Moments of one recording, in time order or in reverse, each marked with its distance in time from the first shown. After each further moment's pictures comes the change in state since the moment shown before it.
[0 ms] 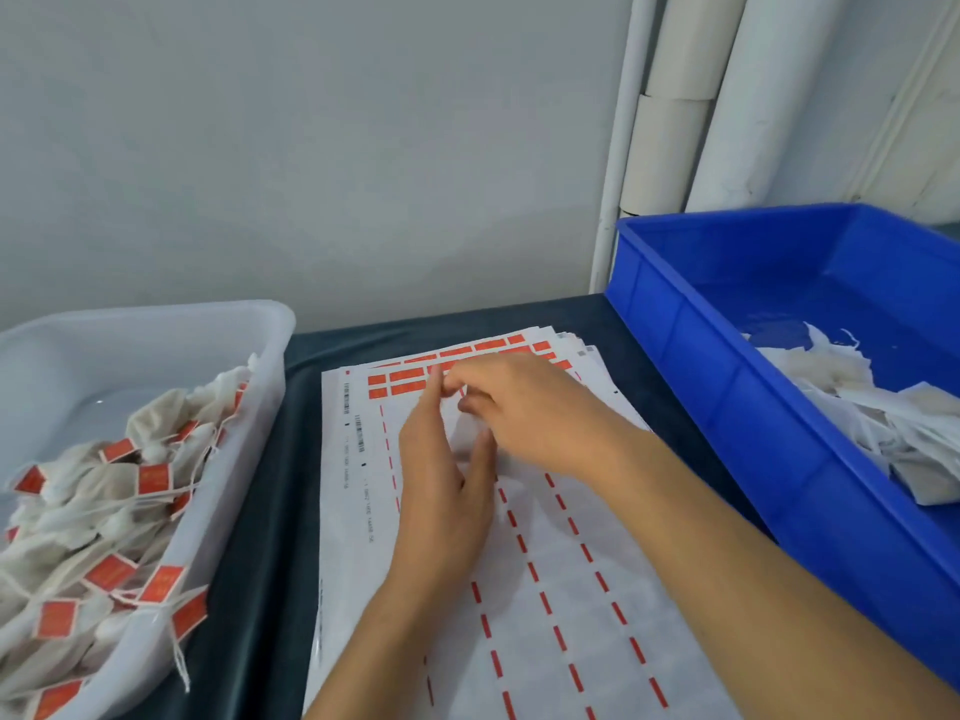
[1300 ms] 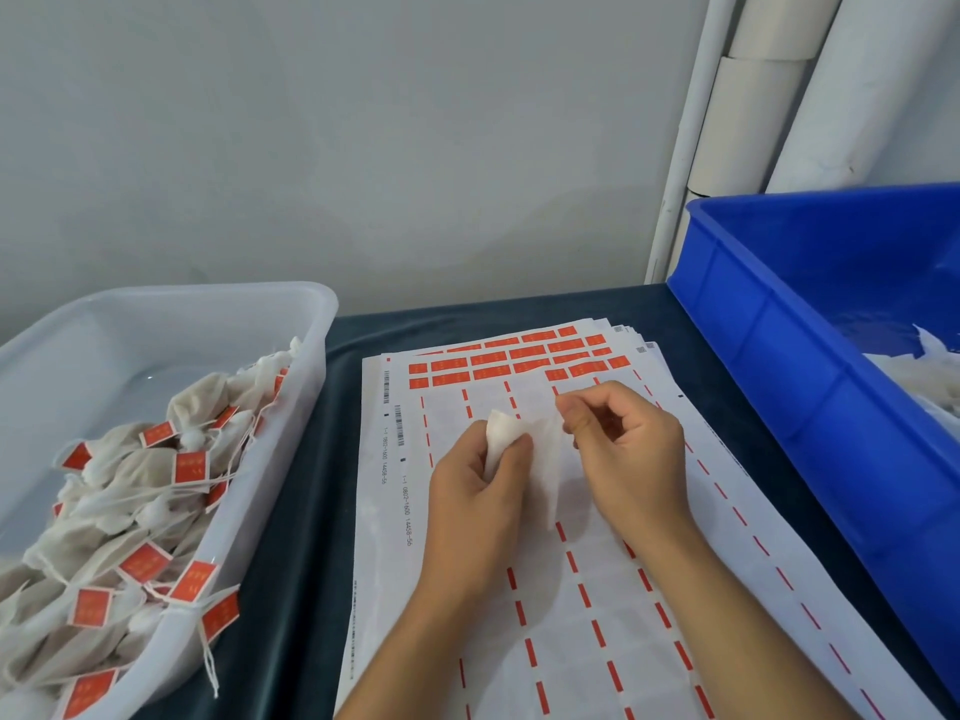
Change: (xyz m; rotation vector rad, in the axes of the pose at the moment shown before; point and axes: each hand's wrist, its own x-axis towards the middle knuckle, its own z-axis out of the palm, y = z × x) left_hand -0.006 0.005 -0.004 -0.339 -0.014 -0.218; right_hand -0.036 0.030 0.059 0.549 0.659 0.257
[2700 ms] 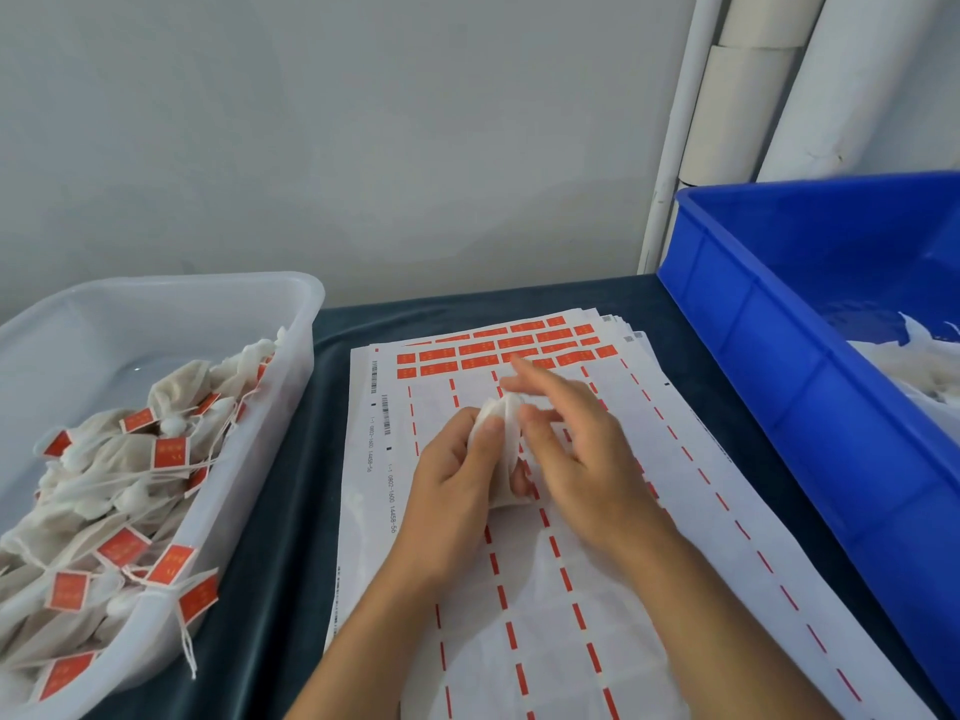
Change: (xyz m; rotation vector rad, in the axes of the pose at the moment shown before) left_hand 0.007 -0.004 -0.014 0.046 -0.151 0.043; right_hand -0.011 -0.006 0.001 -0.075 -0.382 -0.023
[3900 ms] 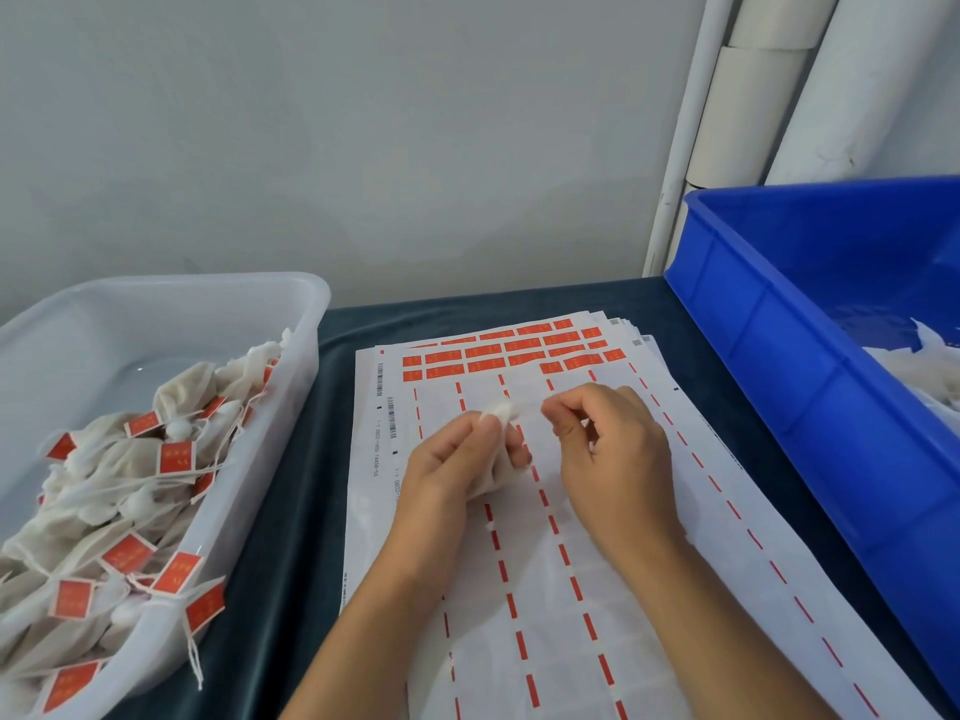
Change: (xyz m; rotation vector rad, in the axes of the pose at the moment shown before) left_hand -0.001 0.005 -0.013 -0.131 -0.039 -0.112; right_hand 0.002 0.009 0.004 -0.307 0.392 -0.071
